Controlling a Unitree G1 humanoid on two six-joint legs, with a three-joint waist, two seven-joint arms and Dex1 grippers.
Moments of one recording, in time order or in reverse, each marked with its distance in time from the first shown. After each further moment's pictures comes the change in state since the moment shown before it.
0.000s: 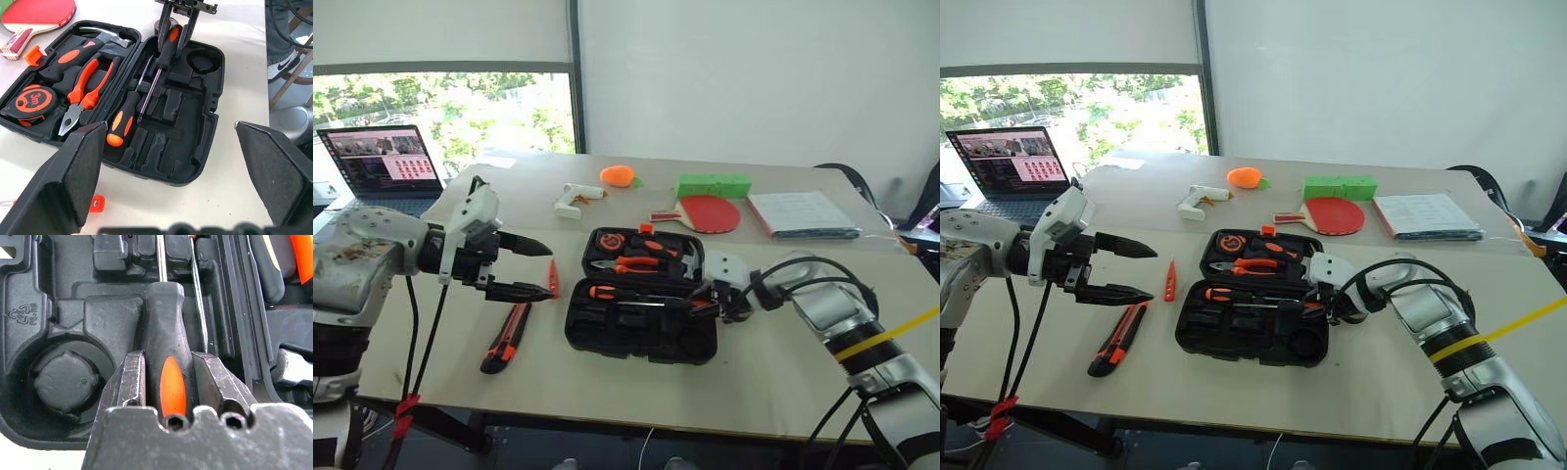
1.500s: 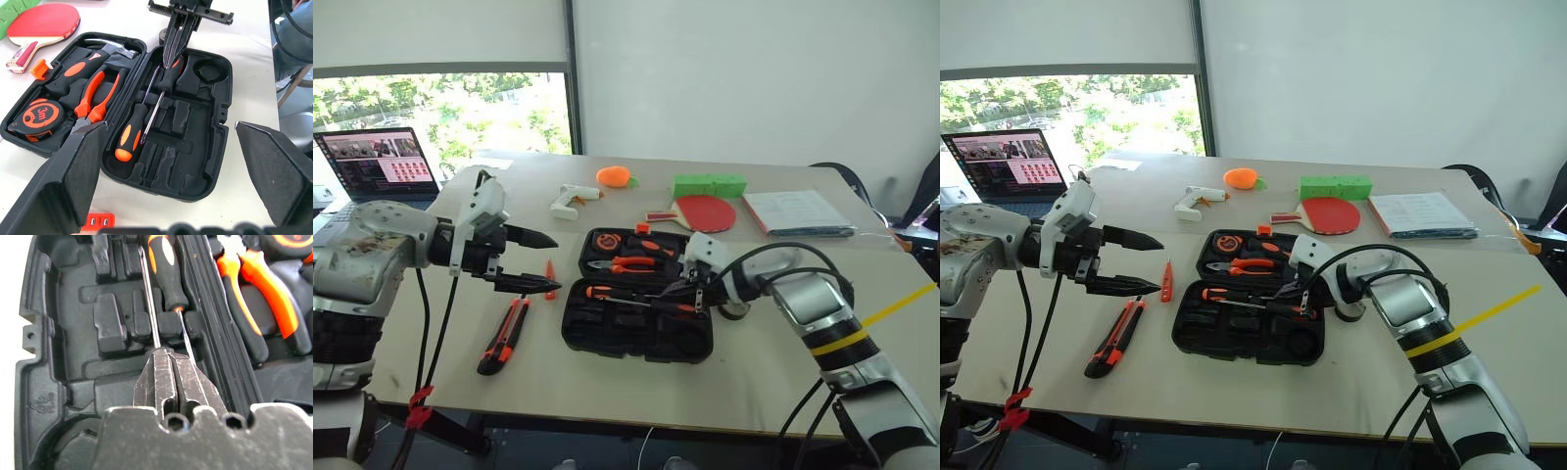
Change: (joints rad) left arm -0.058 -0.041 -0.037 0.066 0.023 -0.038 0.006; right arm -0.031 0.145 -0.061 -0.074 0.033 0.214 -0.068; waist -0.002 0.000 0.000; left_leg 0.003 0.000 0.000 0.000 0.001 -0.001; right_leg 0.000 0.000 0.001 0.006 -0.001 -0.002
